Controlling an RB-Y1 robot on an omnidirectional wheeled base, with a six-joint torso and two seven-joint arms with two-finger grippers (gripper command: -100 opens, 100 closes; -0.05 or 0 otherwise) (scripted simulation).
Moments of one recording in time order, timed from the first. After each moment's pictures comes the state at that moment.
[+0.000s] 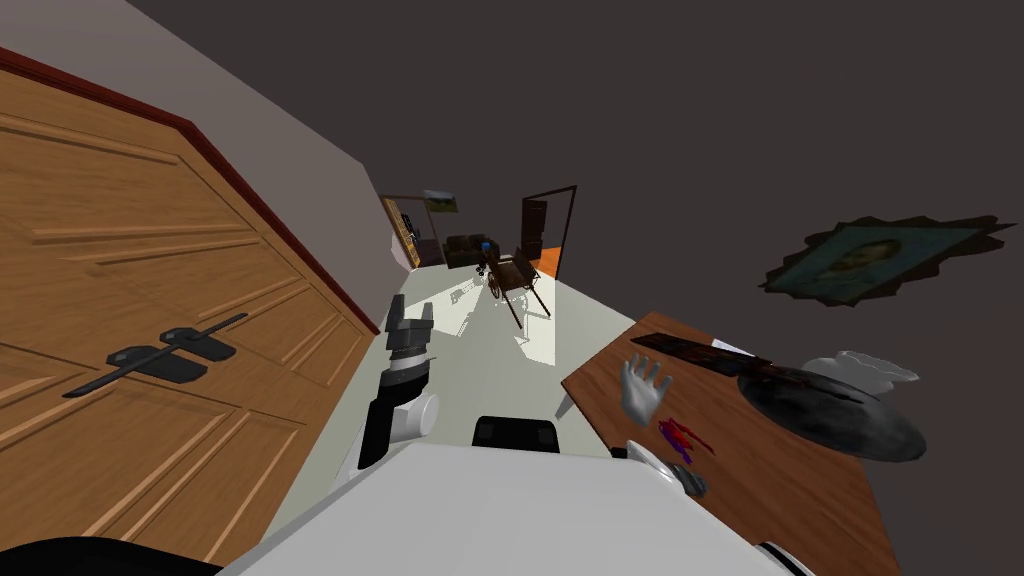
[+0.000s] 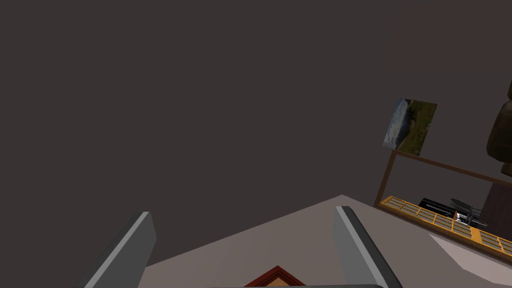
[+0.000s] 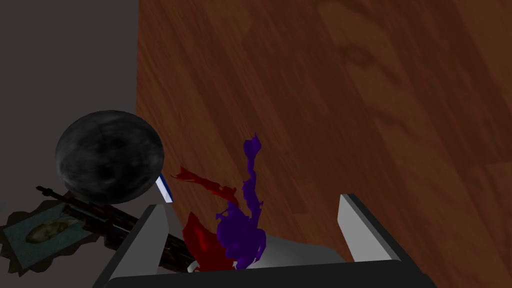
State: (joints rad) left arm 0.51 -0.03 0.01 -2.26 0.05 -0.50 0.03; right arm 0.03 -0.35 0.21 -0.56 0.88 0.86 0.52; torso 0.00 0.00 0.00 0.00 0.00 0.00
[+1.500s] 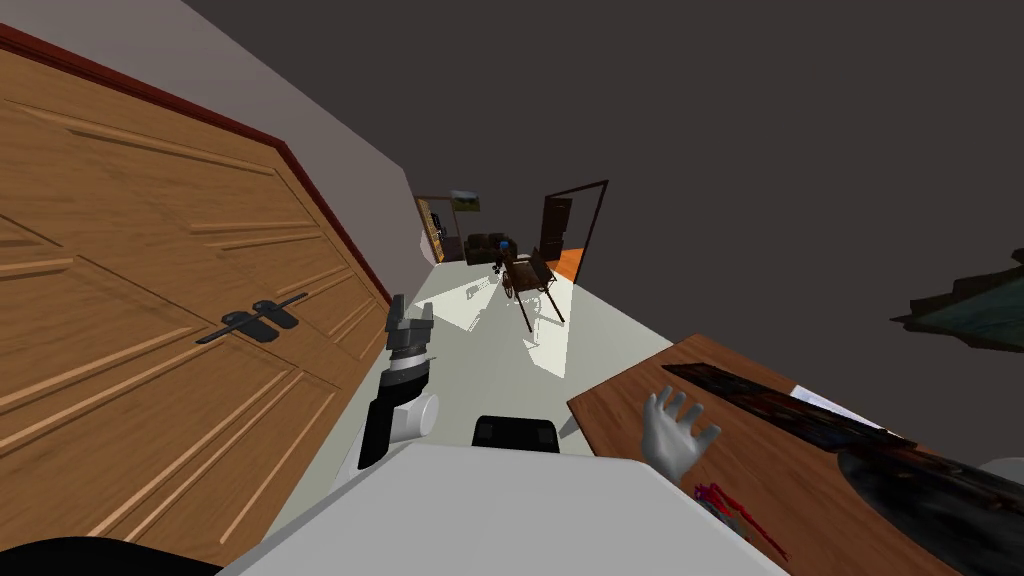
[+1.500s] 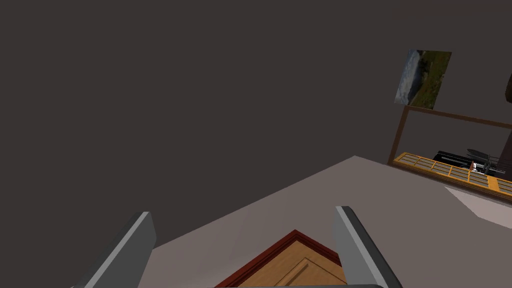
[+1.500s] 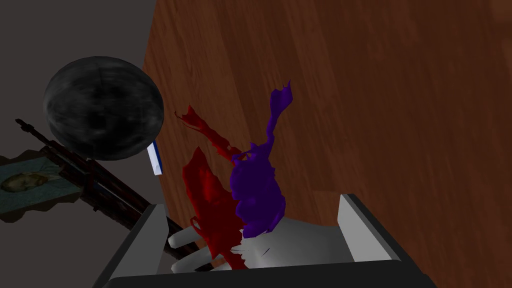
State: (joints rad) left arm 0.51 -0.03 0.01 -2.26 0.05 -0.50 0.03; right arm 0.08 -0.30 0.07 -0.50 1.01 0.90 0.57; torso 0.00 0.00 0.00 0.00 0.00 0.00
